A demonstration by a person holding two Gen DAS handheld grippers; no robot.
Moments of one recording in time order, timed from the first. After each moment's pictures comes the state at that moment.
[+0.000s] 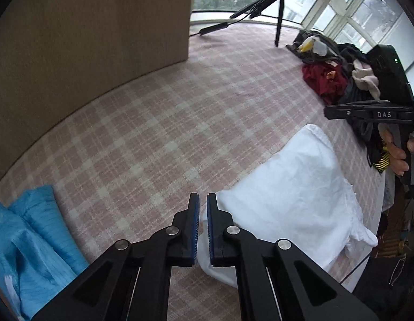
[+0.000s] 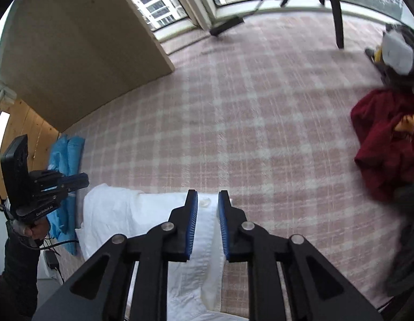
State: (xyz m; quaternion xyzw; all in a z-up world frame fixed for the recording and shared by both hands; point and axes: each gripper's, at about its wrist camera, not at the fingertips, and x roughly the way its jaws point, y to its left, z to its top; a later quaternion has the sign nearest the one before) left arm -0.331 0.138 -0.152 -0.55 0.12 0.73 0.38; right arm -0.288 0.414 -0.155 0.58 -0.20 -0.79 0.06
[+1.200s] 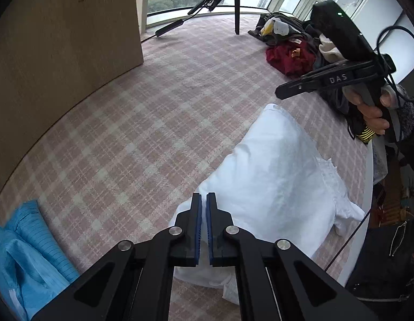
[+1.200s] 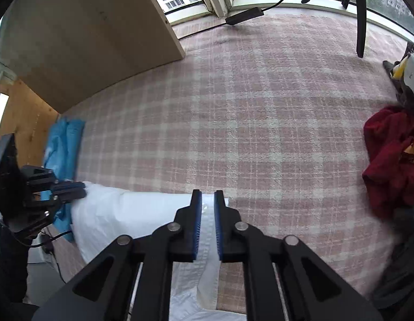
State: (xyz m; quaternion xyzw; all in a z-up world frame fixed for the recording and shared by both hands) left arm -0.295 0.152 -0.140 -0.53 0.16 0.71 0.43; right arm -0.315 0.407 -0.169 0.61 -0.17 -0.77 0.06
